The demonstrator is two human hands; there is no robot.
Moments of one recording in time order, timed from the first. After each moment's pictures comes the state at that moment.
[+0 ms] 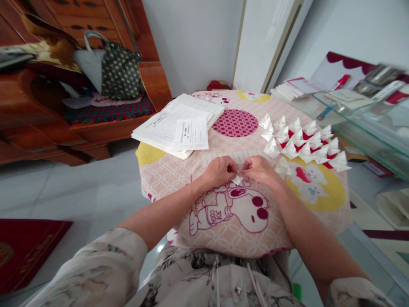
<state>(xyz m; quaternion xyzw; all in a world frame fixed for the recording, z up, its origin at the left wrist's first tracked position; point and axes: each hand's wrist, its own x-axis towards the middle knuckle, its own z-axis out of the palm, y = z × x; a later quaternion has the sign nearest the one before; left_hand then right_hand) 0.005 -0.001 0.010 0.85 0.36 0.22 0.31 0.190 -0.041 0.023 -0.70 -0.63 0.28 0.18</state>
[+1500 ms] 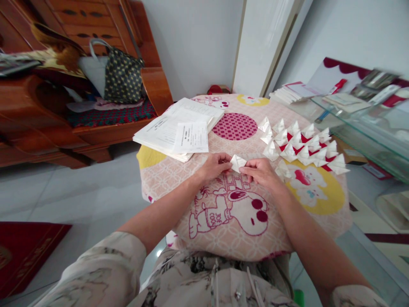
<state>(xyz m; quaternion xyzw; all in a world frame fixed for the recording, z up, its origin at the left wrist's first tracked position) -0.002 0.017 -0.002 0.66 0.33 0.29 0.61 0.191 -0.050 0.023 -0.64 -0.56 0.41 0.32</state>
